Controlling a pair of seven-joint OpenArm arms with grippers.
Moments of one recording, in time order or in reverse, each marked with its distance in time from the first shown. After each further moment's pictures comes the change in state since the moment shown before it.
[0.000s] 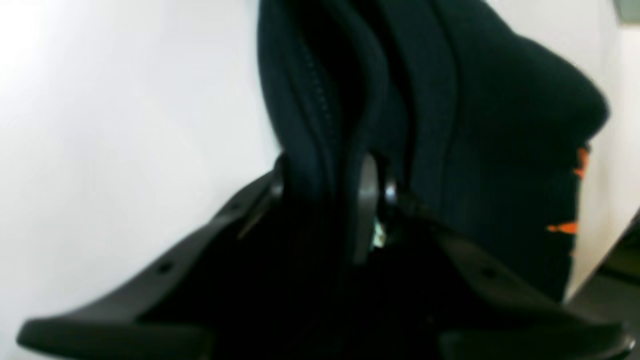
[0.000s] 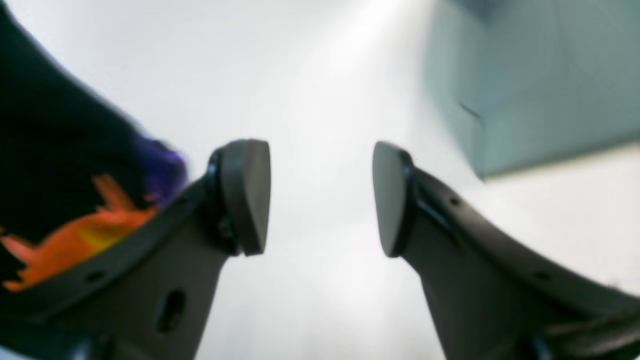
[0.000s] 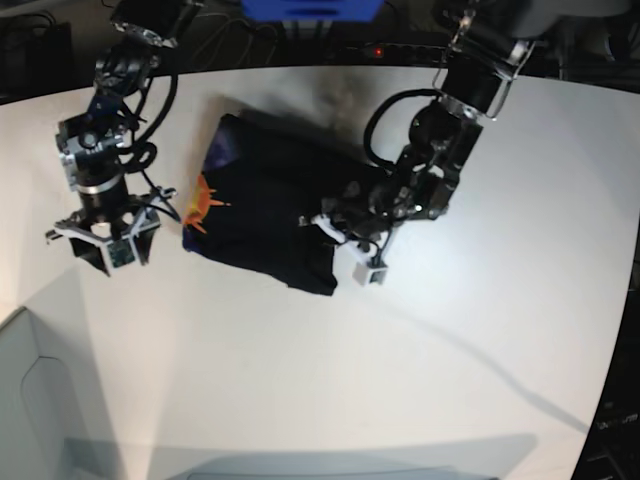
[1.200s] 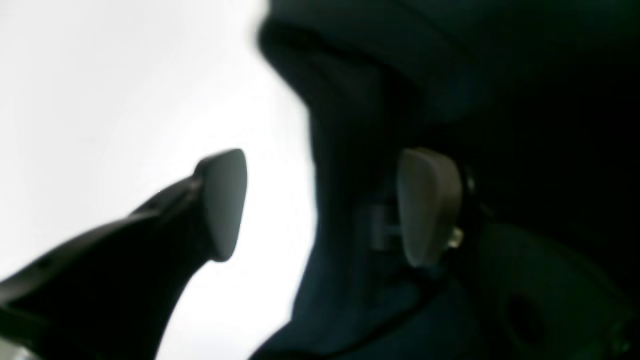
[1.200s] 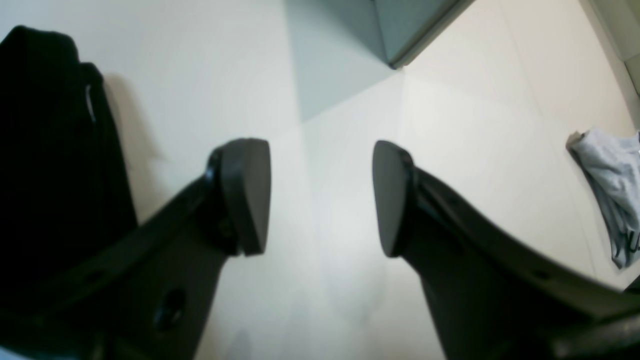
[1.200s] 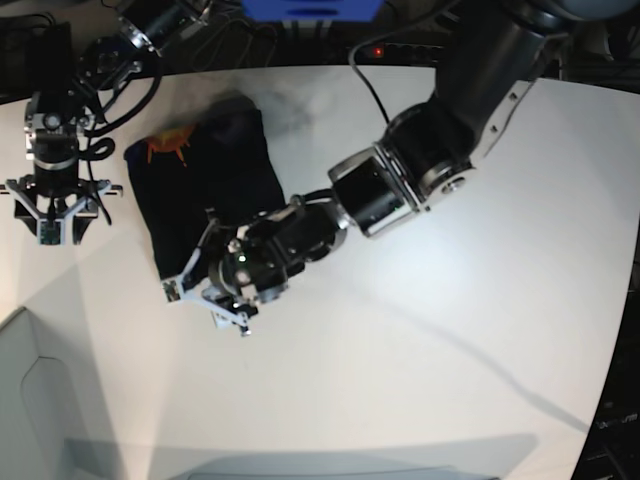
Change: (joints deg) left arm -31.1 19.7 32.8 -25.9 34.4 -28.6 0.5; right arm 3.4 -4.7 19.0 -0.1 0.0 0.0 0.1
